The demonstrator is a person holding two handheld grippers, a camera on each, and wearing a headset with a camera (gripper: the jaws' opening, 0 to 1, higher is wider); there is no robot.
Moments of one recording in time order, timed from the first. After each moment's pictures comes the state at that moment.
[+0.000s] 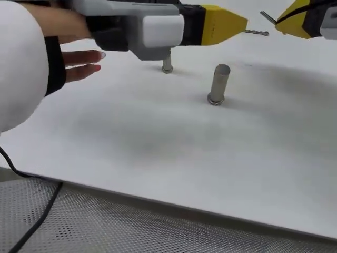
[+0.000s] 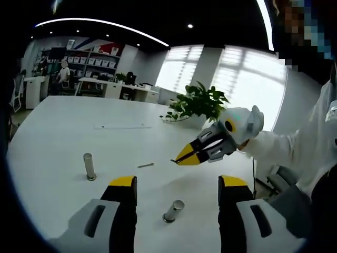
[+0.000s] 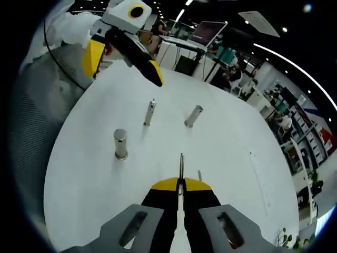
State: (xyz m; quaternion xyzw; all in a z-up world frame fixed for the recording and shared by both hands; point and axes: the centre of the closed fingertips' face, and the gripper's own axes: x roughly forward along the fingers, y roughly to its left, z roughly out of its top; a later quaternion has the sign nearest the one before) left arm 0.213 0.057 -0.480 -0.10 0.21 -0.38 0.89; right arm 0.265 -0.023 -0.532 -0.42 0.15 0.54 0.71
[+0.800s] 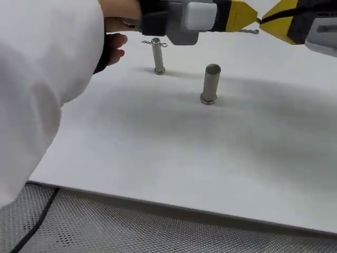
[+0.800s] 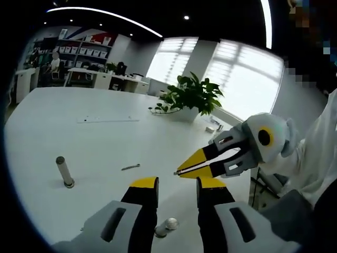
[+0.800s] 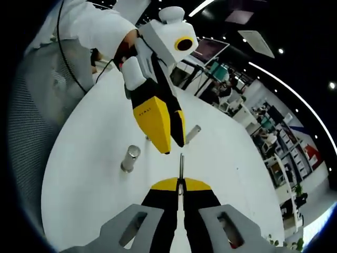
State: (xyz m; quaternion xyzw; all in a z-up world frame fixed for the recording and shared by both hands) left arm 0.239 0.015 -0.495 -0.11 0.24 -0.42 0.87; right arm 0.240 -0.007 -0.514 -0.43 0.08 0.51 0.74
